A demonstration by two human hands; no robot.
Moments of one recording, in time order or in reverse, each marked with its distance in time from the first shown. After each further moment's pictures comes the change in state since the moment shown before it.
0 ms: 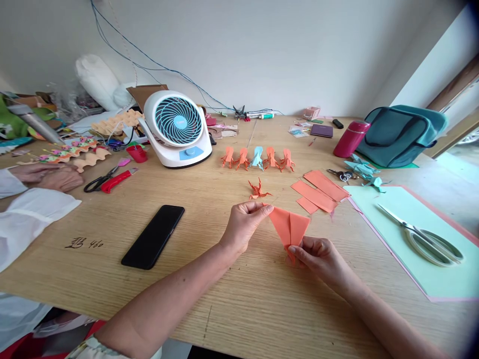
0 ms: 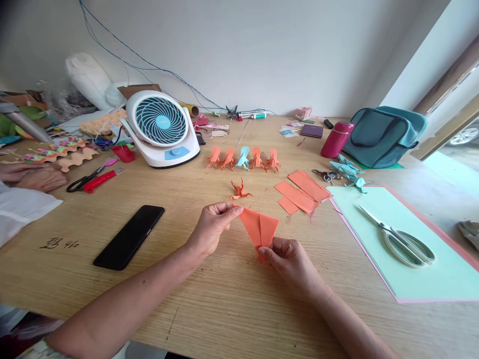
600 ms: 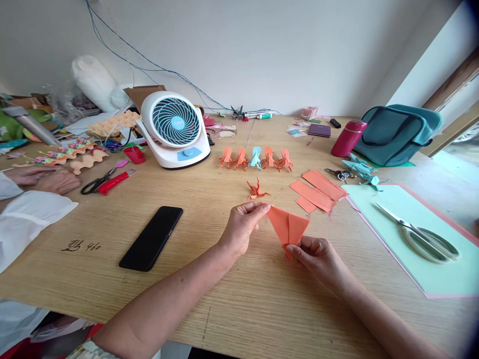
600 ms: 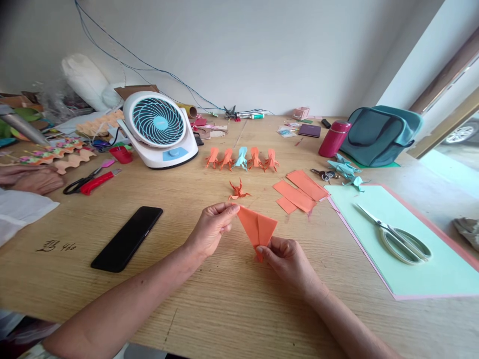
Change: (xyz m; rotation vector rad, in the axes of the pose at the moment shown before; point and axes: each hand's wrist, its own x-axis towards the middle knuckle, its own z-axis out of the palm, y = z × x) left_hand 0.002 -0.005 -0.001 -0.100 -0.020 -0.061; right_hand 0.001 0.007 0.004 -0.006 0.041 -0.003
